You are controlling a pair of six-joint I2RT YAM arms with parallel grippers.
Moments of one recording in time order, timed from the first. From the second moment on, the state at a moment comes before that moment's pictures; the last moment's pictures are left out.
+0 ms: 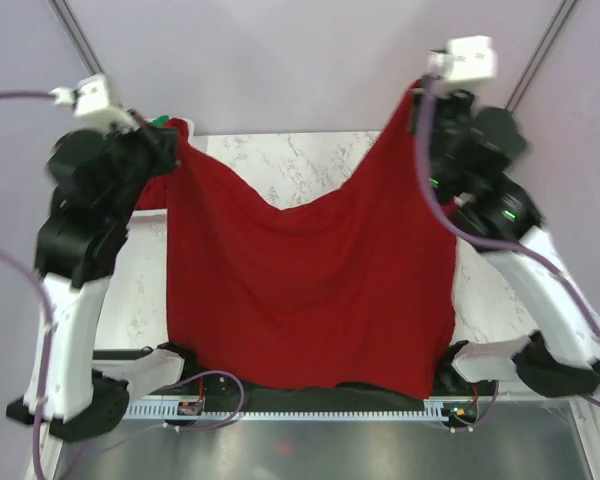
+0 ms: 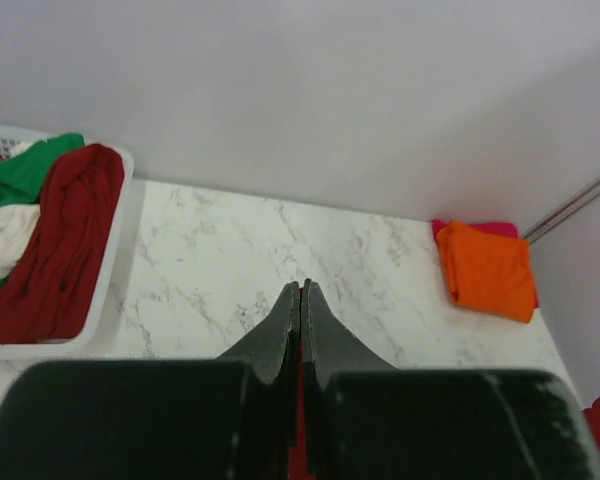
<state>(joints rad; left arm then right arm) -0.32 1.02 1.78 -0.73 -0.22 -0.35 0.76 1.20 1.83 -0.28 0.71 -0.25</state>
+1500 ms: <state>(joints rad) -0.24 1.04 0.89 -0.89 -0.10 -0.68 0.51 1.19 0.95 -0.42 0.42 0.43</state>
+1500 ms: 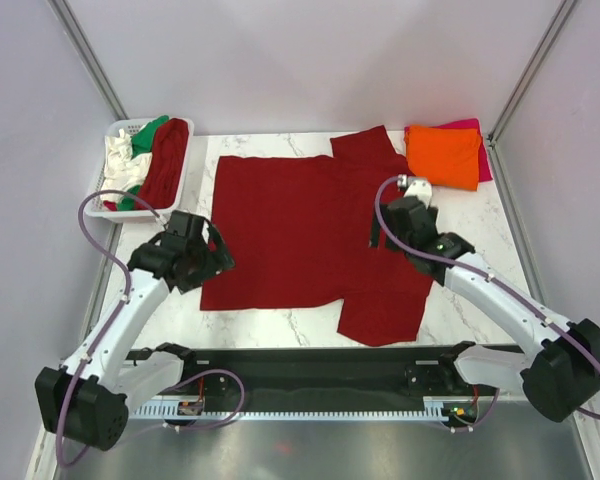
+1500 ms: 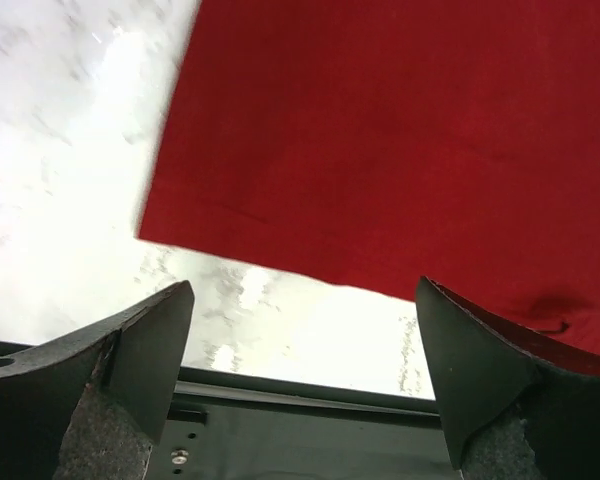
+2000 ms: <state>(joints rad) -0.40 1.13 0.69 -0.88 -0.19 -0.94 0.66 1.03 0.70 -0.54 0.30 0.59</state>
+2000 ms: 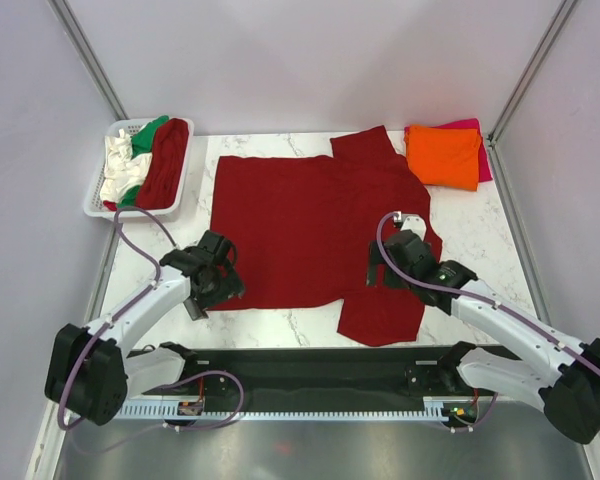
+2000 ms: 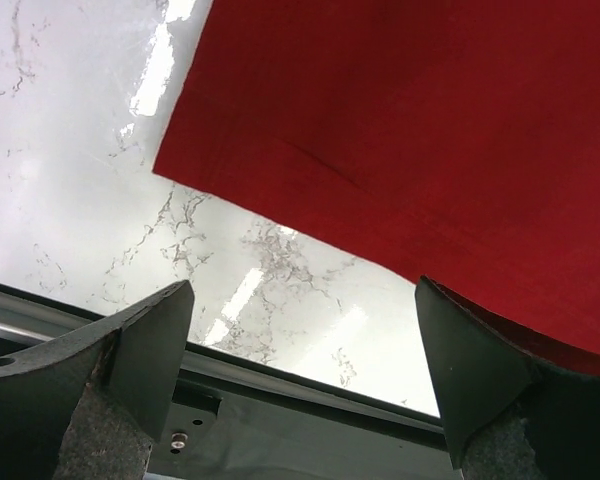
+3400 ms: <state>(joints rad) -0.19 1.13 0.54 -0.87 -0.18 -0.97 0.44 1.01 0.68 -0.53 0.06 0.57</state>
